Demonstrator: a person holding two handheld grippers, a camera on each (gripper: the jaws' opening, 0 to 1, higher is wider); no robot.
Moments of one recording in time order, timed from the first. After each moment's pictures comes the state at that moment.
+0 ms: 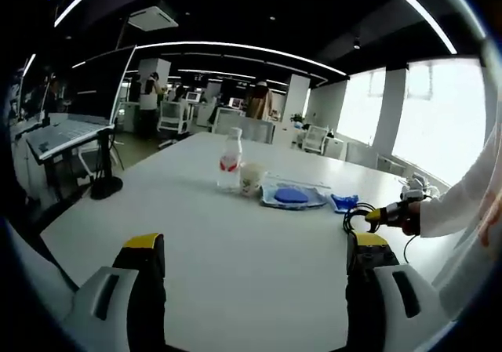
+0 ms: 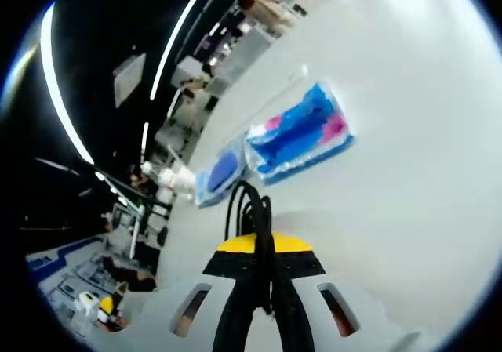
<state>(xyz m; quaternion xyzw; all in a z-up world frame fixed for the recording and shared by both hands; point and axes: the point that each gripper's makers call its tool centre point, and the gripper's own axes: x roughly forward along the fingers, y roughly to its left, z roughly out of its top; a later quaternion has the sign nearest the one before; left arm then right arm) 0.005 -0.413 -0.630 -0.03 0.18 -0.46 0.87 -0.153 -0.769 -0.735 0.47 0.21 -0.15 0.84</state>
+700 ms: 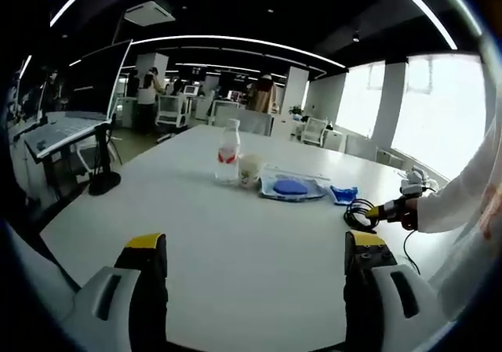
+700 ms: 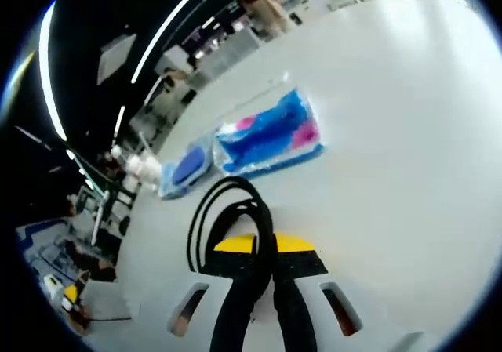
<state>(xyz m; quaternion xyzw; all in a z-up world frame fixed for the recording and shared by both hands) 0.002 -0.414 -0.638 -0.01 0.20 -0.46 0.86 -0.169 -0.786 -0.758 0.40 0.25 -0.20 0.86</state>
